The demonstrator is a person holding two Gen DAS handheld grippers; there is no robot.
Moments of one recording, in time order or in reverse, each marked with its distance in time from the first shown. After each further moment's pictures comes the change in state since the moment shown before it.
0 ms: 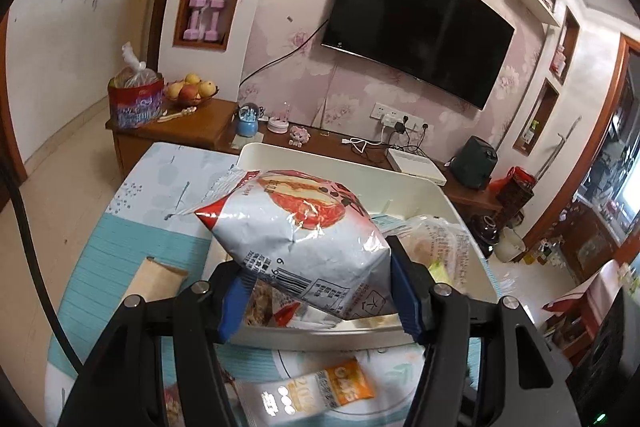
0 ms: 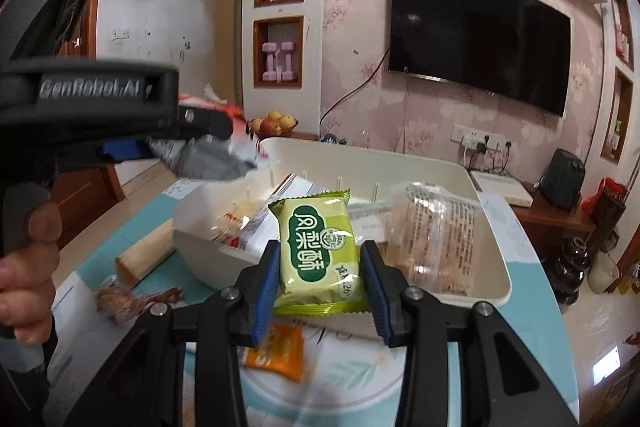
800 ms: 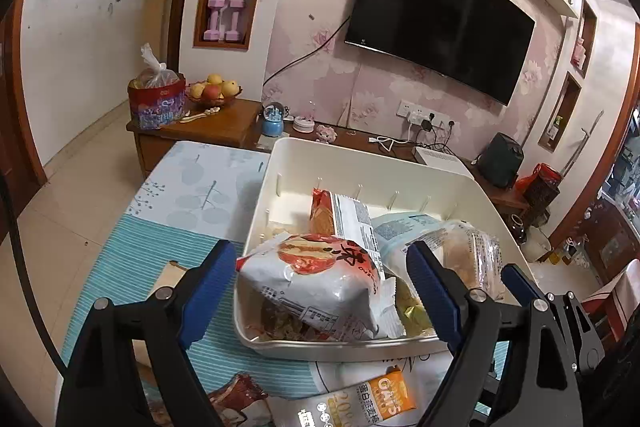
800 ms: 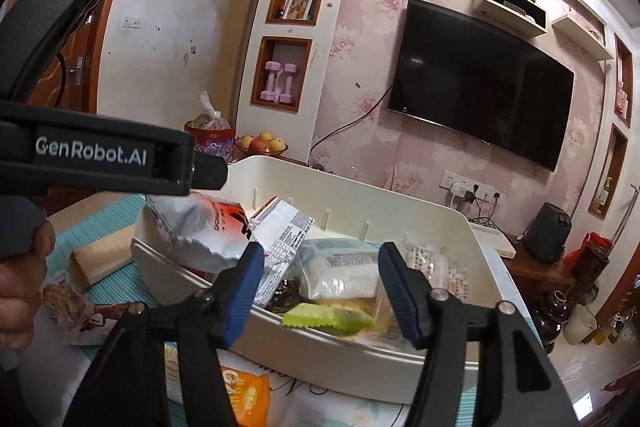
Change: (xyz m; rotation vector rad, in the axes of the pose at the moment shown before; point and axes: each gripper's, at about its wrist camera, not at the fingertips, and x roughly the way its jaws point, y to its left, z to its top) left arm 0.015 0.013 -0.002 -0.005 -0.001 0.097; right arm 0.030 0.012 0.001 -0.145 -0.110 -0.068
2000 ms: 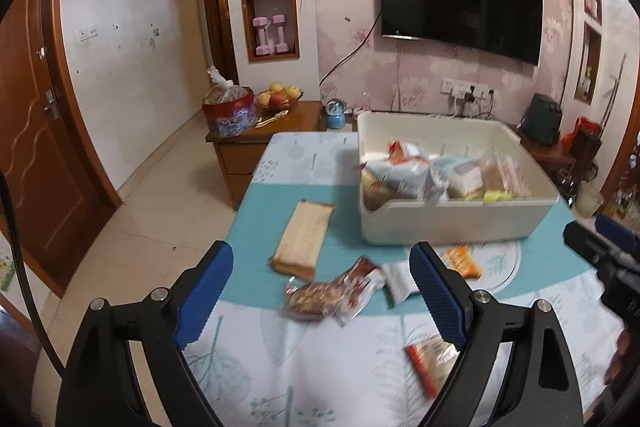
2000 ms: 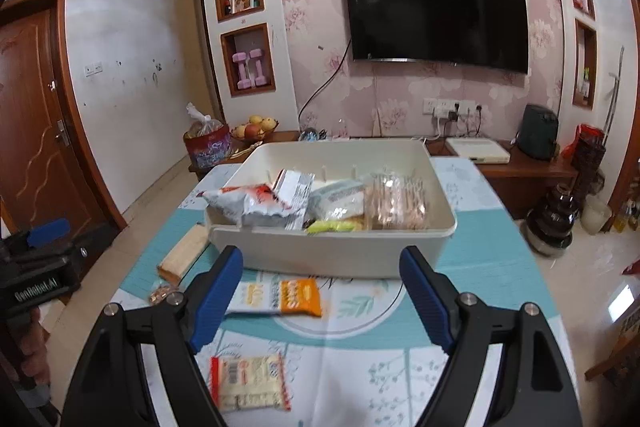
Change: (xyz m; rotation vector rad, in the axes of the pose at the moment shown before) left arm -0.160 0.031 -0.064 0.160 0.016 0.260; right arm -0.124 -0.020 0.008 0.338 0.187 0.038
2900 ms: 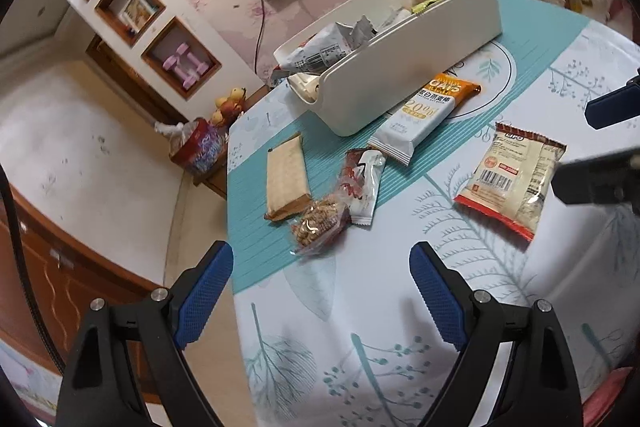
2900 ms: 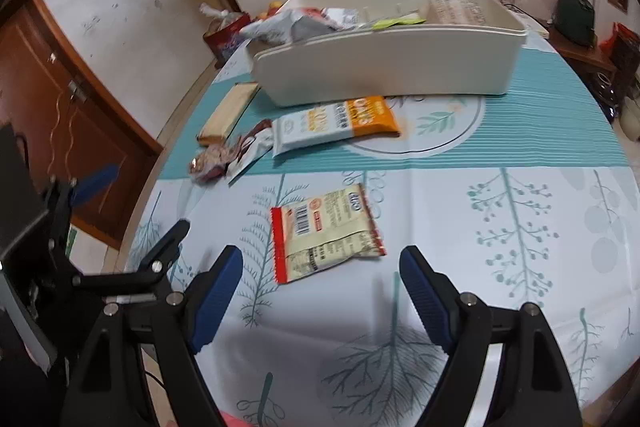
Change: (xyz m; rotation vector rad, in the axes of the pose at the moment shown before) left arm 0.036 -0.038 -0.082 0.656 0.072 0.042; right arm 0.028 0.043 -0.085 0.099 0.431 0.143
